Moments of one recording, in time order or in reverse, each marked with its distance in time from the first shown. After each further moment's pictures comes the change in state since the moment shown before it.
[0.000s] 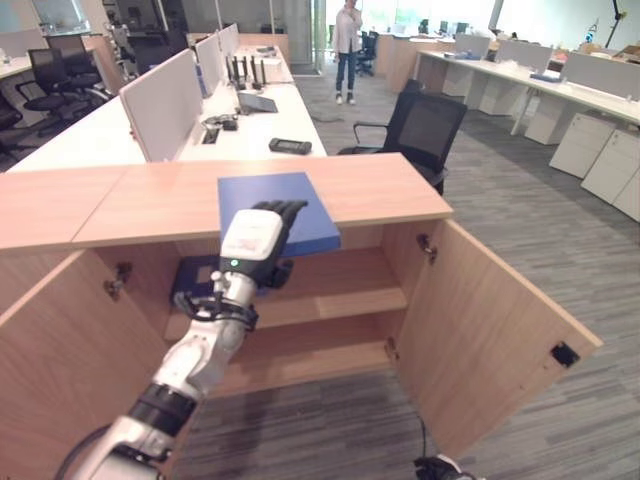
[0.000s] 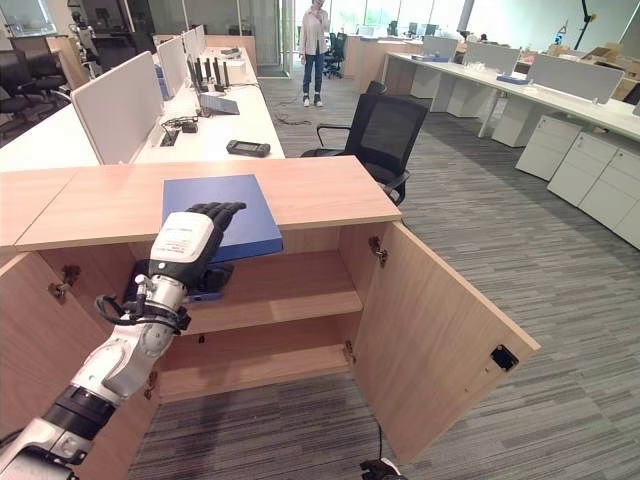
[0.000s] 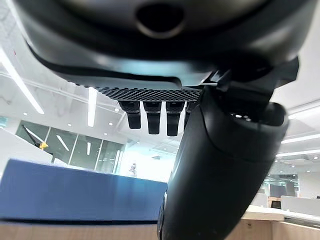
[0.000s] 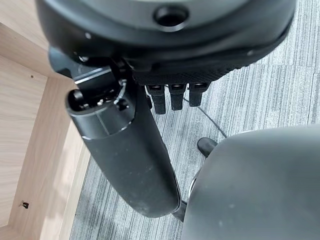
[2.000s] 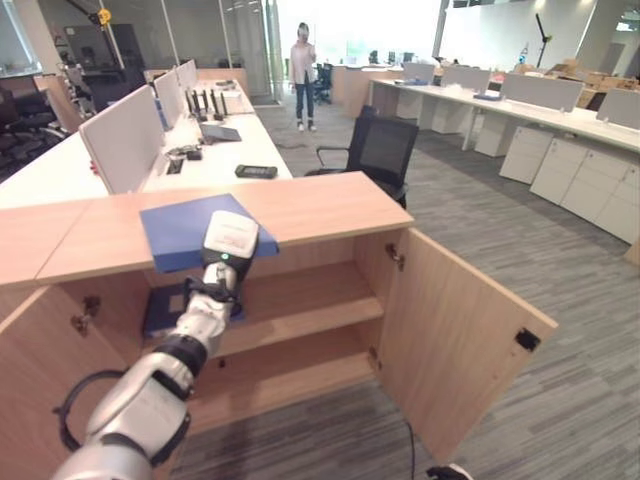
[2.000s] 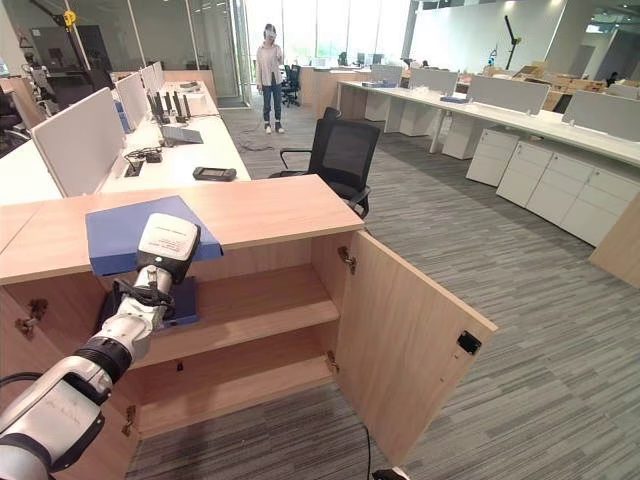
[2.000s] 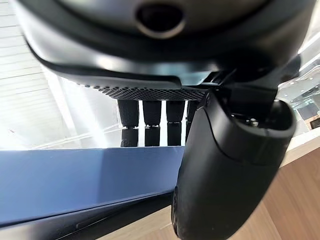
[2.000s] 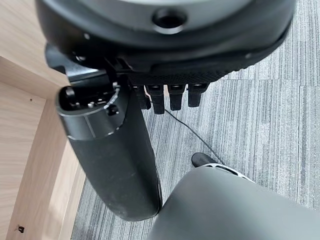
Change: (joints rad) left arm -0.348 -0.035 -0.310 0.763 0.161 0.161 0.203; right arm 0.028 -0.050 0.052 0.023 -0.028 -0.025 -0.005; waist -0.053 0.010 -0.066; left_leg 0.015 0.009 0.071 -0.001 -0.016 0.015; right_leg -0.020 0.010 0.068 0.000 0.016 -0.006
